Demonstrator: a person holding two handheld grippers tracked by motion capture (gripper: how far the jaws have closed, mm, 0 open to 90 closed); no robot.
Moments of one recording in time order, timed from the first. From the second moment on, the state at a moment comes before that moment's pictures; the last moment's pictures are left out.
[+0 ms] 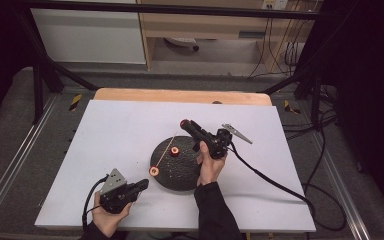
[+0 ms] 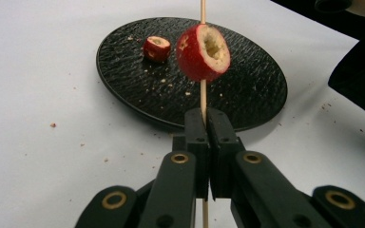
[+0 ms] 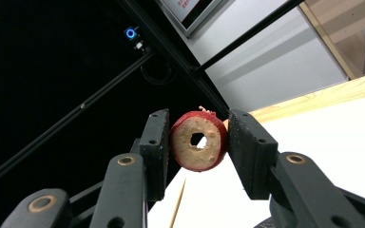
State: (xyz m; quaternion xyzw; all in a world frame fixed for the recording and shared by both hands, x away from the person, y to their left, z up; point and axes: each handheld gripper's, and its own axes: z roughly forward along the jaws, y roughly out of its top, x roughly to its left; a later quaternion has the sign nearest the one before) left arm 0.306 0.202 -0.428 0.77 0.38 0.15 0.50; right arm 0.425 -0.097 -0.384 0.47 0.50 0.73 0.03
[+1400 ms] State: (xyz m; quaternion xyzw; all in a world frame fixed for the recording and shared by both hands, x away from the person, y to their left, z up) left arm 0.308 0.190 -0.428 0.76 0.38 0.14 0.51; right arm 0.424 -0.093 -0.390 0.46 0.50 0.73 0.04
